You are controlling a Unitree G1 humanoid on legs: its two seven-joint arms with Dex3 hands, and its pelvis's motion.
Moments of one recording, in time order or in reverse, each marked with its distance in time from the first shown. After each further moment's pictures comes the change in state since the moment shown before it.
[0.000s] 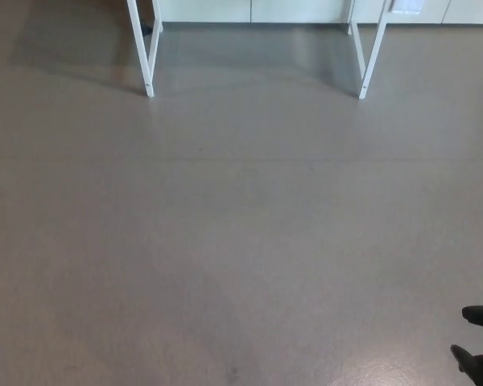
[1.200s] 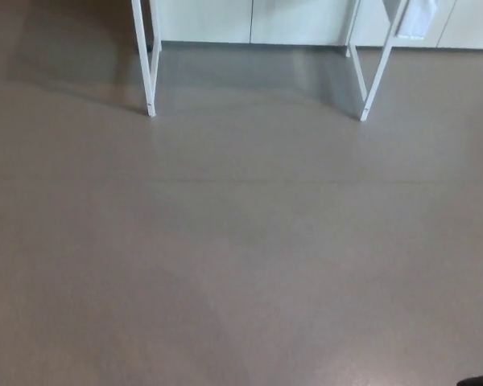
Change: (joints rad) left_arm 0.135 0.028 -0.054 0.054 -0.004 -0.122 -0.051; right_arm 0.131 -0.054 0.127 0.058 -0.090 -0.064 -0.036
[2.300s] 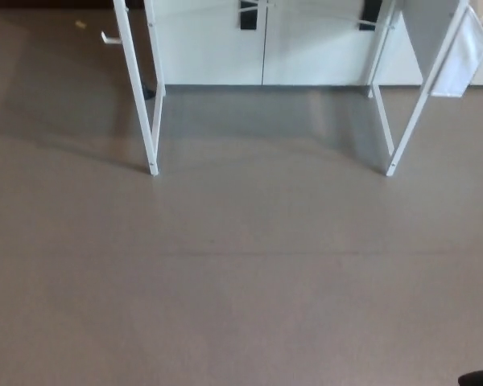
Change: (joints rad) left_arm -0.010 0.001 -0.032 0.045 -0.003 -0.049 -0.014; right_arm -0.013 -0.005 -0.009 0.000 0.009 0.009 0.010
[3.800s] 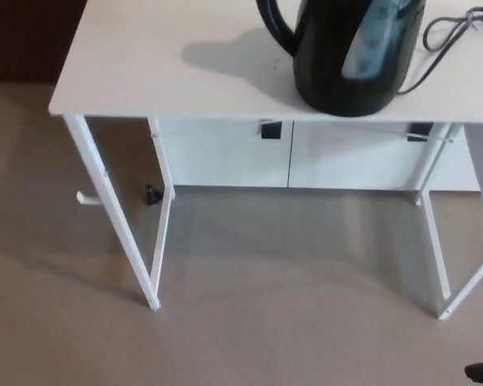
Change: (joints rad) left_arm -0.008 -0.004 0.011 0.036 -0.004 -0.013 -0.012; right_arm 0.020 0.004 -0.028 -0.118 0.030 0.125 0.041
